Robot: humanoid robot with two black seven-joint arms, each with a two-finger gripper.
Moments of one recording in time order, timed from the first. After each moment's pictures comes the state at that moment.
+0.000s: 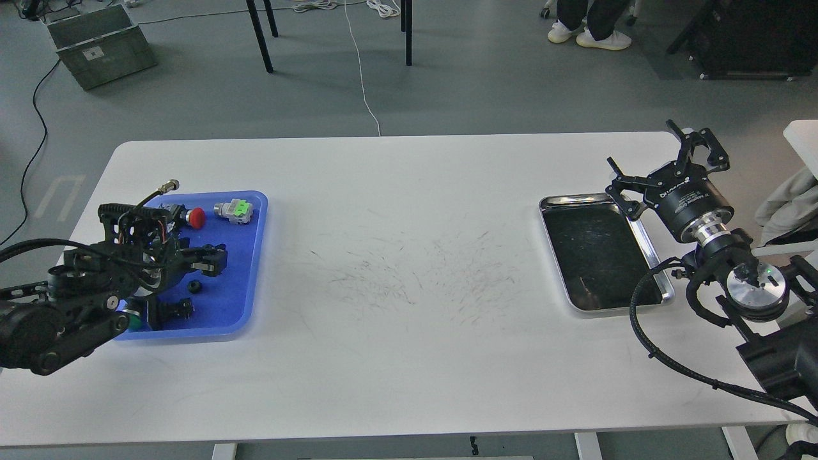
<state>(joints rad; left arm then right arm) -0.77 0.63 -0.15 -0.94 1.58 -0.09 0.08 0.45 -0.38 1.12 0.87 0.13 0.39 0.01</state>
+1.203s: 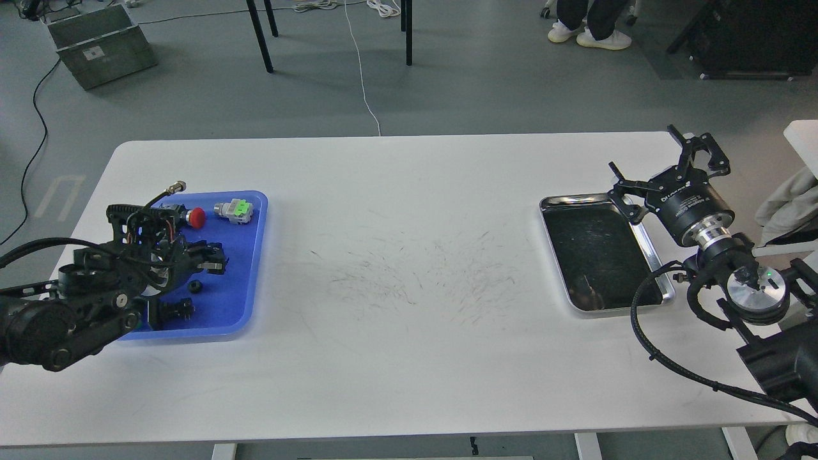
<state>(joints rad) -0.80 0.62 -0.14 -0.96 1.56 -0.10 0.08 0.45 -0.37 1.12 0.85 0.13 0.39 0.01</state>
